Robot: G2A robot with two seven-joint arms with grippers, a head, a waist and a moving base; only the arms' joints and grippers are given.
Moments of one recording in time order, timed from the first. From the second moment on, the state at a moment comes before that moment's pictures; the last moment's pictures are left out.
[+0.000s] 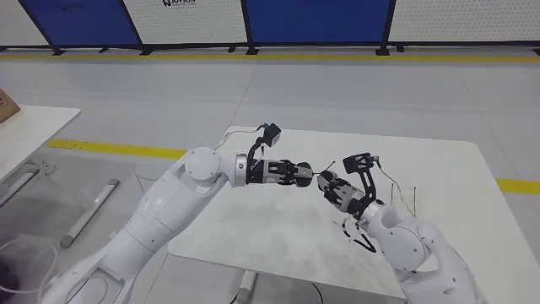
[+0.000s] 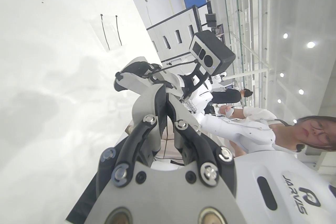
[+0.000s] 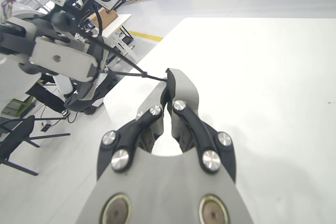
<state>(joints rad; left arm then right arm) 0.97 -0.94 -0.99 -1.49 -0.49 -0.13 -0.98 -1.23 -1.28 1.02 -1.70 -0.67 -0.06 0.55</state>
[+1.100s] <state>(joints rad) 1.01 -0.93 -1.05 -1.52 -0.48 -0.13 -0.97 -1.25 -1.27 1.07 -1.69 -0.62 -0.04 0.52</state>
